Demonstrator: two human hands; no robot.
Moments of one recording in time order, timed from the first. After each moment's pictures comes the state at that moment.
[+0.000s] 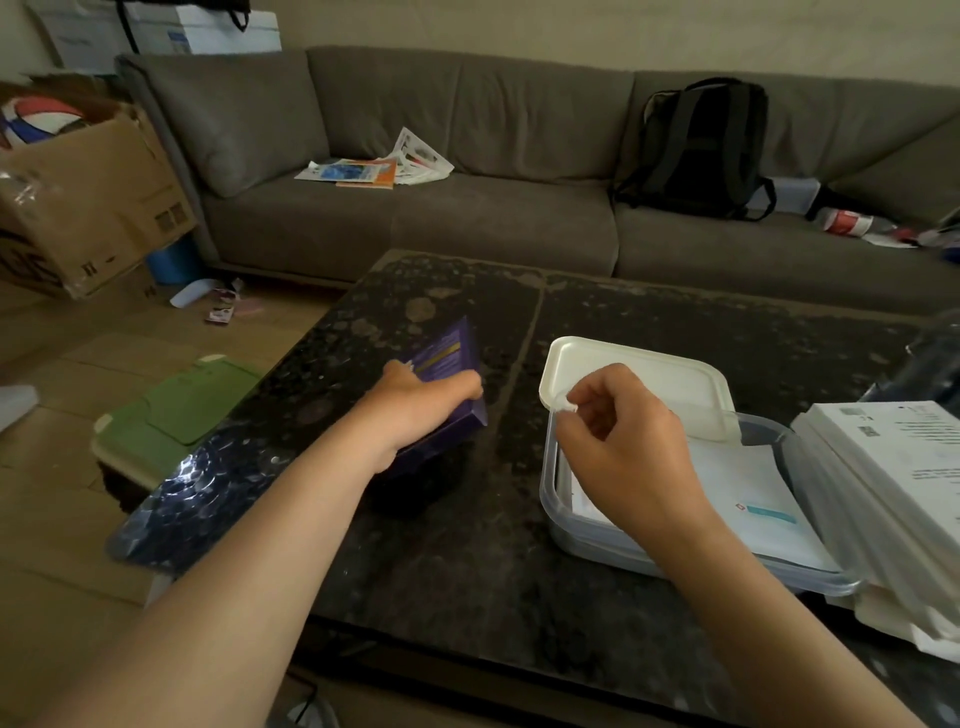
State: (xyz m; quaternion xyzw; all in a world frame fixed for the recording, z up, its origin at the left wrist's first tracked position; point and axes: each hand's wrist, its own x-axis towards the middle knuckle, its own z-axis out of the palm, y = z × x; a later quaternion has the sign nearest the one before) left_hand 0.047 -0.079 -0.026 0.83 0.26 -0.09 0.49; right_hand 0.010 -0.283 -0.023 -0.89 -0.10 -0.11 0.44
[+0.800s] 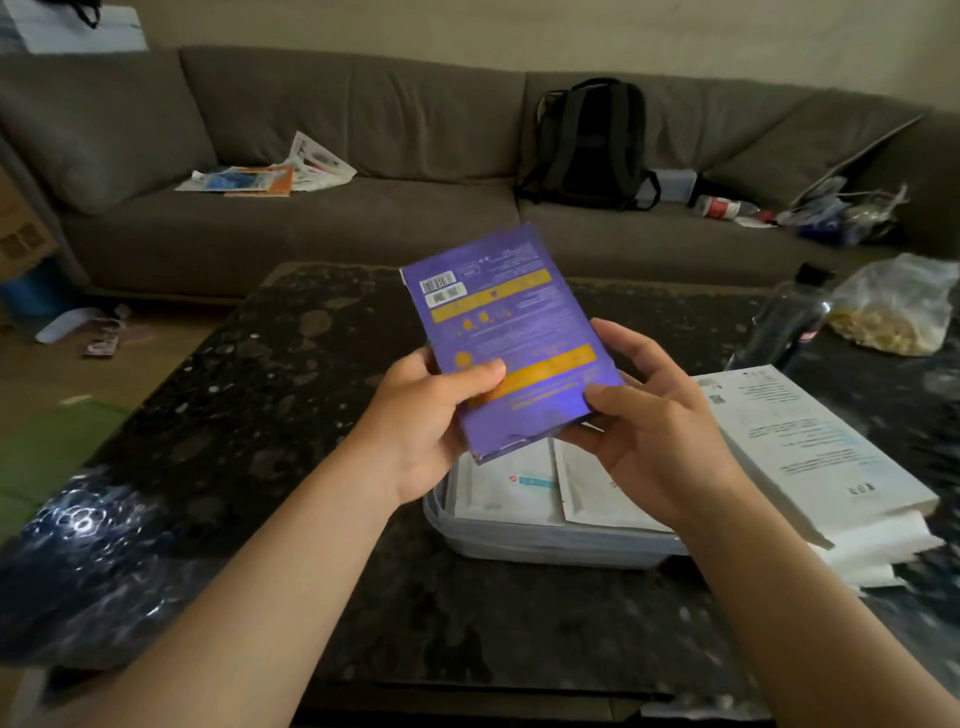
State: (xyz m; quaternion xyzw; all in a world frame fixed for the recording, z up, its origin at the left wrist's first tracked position) left_hand 0.042 -0.198 -0.017 0.54 0.05 -0.09 0.84; right_hand 0.018 -0.388 -0.009 -0.55 -0.05 0.01 0.84
